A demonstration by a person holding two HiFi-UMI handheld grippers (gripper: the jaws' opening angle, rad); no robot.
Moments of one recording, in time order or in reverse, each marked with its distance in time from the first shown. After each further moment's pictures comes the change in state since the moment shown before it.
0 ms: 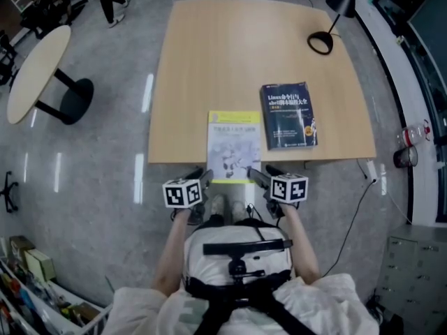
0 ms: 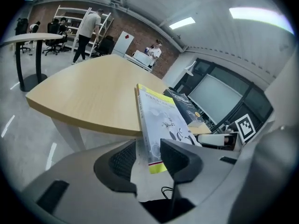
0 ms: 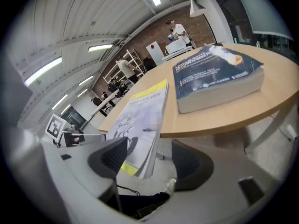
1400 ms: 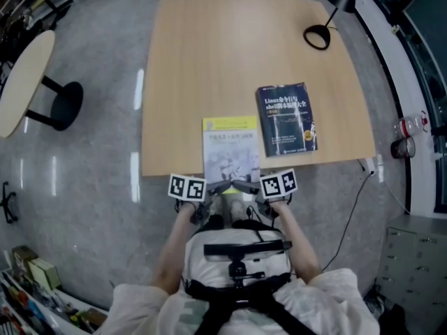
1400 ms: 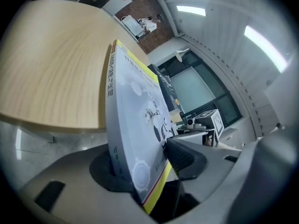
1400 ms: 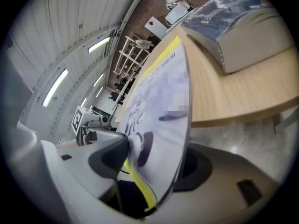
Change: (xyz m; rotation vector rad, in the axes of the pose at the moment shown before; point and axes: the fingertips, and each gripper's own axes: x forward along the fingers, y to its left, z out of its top) left arm 0.058 -0.052 -0.021 -0.073 0.310 -0.411; right arm 0.056 0.037 -0.025 0.134 0.246 0.307
